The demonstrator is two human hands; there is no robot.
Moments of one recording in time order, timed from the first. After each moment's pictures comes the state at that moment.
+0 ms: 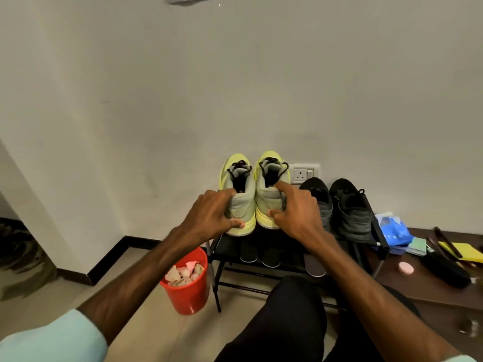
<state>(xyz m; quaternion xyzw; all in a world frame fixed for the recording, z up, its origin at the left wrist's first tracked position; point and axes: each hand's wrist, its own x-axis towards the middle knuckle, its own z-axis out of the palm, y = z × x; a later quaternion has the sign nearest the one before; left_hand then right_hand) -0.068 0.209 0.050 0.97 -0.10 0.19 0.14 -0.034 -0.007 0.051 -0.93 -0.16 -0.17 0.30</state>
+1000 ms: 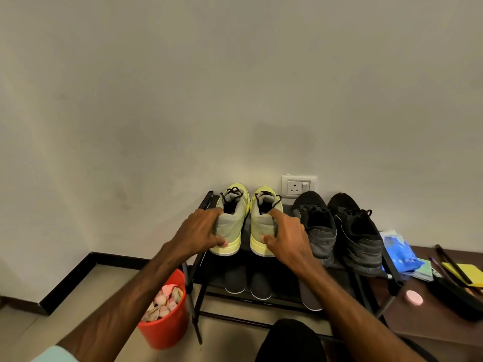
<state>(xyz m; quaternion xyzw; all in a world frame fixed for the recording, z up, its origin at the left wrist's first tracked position) 0.063 0.243 -0.019 0.97 -0.08 0.12 0.17 0.072 0.008 -0.018 -0.94 -0.12 -0.10 0.29</state>
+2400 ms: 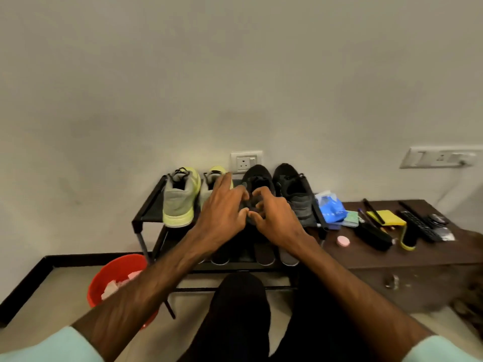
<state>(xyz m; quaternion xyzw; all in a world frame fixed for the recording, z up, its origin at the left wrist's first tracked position) 0.000 0.060 0.019 0.95 -0.15 0.18 0.20 0.017 -0.103 -0.016 -0.93 -0.15 -0.14 0.30</state>
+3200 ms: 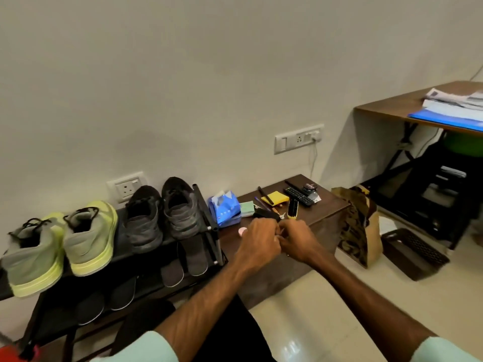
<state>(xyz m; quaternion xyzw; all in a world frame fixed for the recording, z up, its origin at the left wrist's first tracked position) -0.054 -0.252 -0.029 0.91 -0.35 0.00 0.23 -0.086 -0.393 -0.068 -0.95 0.13 -0.08 0.28</state>
